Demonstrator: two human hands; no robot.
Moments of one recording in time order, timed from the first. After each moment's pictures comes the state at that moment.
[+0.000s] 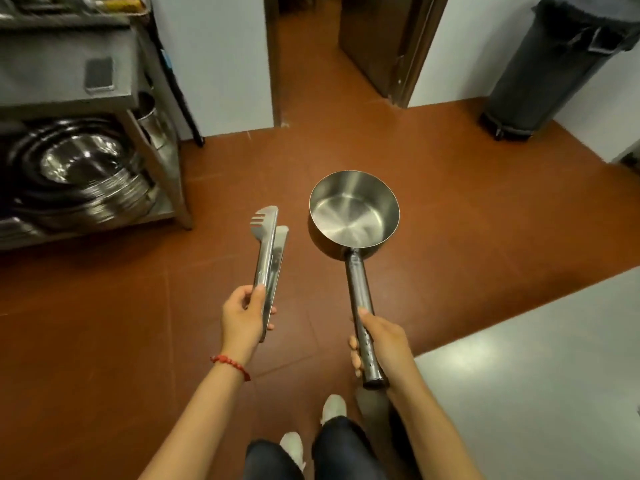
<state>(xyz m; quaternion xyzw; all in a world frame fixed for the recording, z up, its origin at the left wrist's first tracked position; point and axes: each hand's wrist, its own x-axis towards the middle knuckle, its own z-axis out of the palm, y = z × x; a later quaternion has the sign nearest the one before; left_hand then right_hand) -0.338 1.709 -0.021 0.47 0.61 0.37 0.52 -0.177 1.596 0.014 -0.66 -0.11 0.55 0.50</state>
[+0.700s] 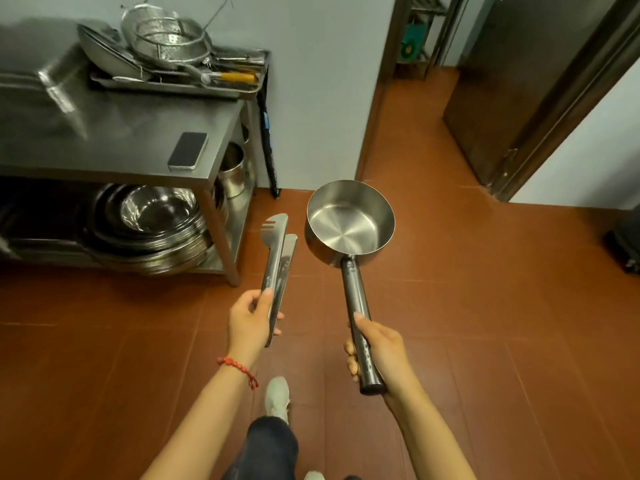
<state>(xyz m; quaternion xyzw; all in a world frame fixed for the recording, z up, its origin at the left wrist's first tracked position) -0.278 2.050 -0.001 0.40 0.67 0.45 0.45 -0.096 1.995 0.029 -0.60 -0.25 0.63 0.43</state>
